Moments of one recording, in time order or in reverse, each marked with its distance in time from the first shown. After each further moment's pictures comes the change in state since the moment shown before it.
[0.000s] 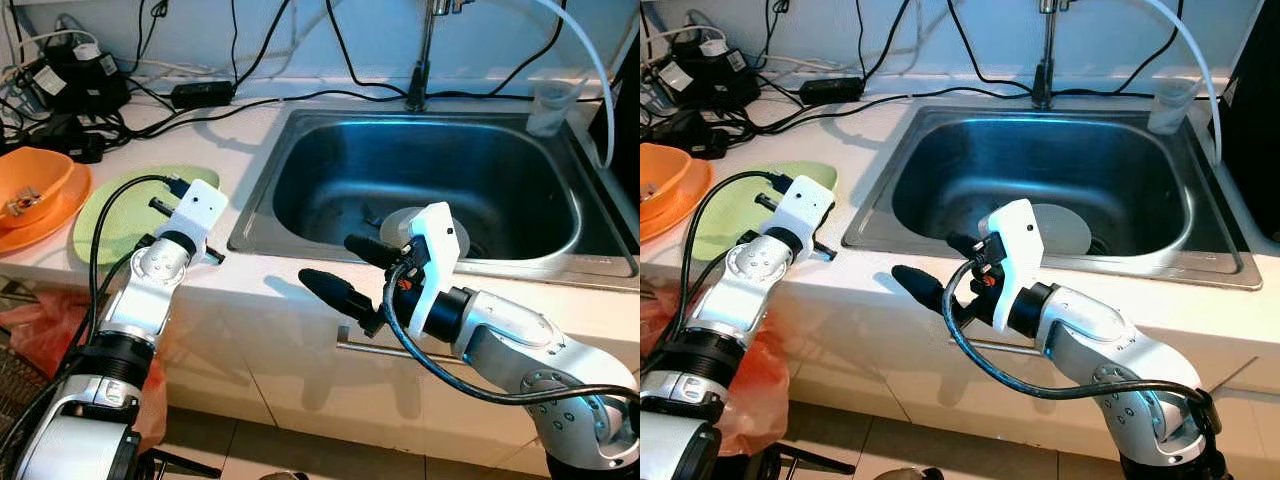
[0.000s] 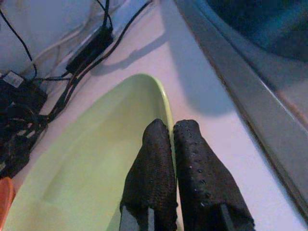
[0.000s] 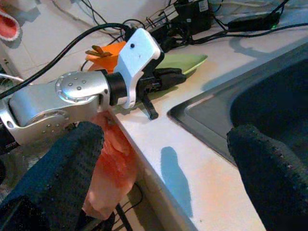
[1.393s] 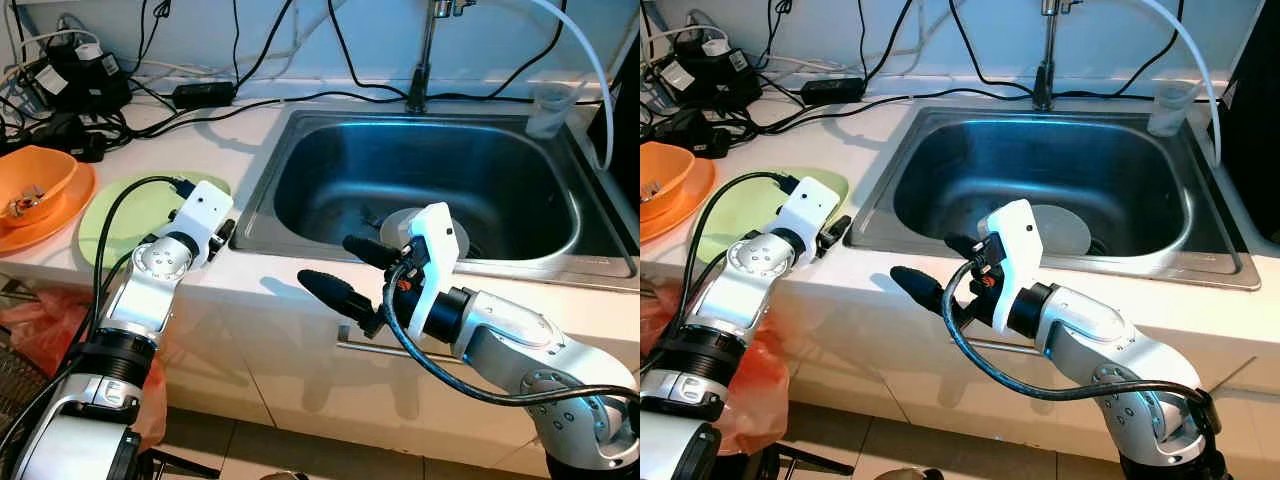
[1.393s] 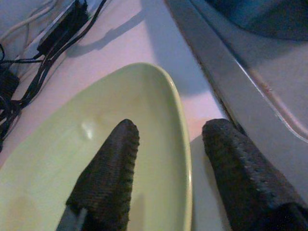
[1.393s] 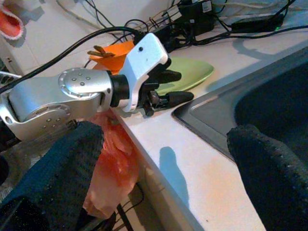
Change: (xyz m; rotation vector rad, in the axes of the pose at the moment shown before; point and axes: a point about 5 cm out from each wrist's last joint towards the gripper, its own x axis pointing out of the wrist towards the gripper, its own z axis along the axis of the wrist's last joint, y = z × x) left arm -0.002 -0.003 -0.003 -0.017 0.127 -0.103; right arm 0.000 0.001 0.000 0.000 0.000 0.010
